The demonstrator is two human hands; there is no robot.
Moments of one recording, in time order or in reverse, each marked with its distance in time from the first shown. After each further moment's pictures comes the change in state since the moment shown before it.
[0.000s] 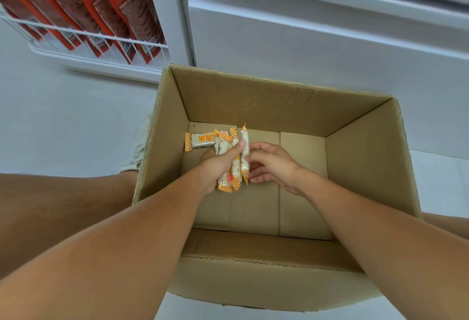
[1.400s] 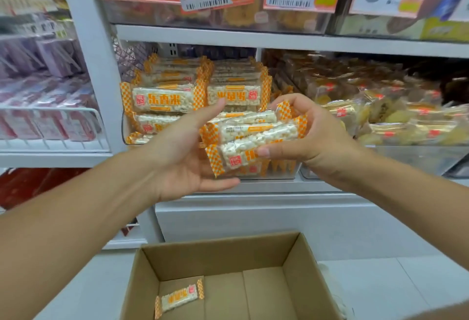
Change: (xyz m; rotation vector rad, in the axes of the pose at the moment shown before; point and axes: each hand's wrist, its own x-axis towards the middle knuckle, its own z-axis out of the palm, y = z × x) left_hand -0.279 0.314 0.047 -0.064 -0.495 0.452; right_hand -0.274 -0.273 -0.108 -0.057 0.143 -1.057
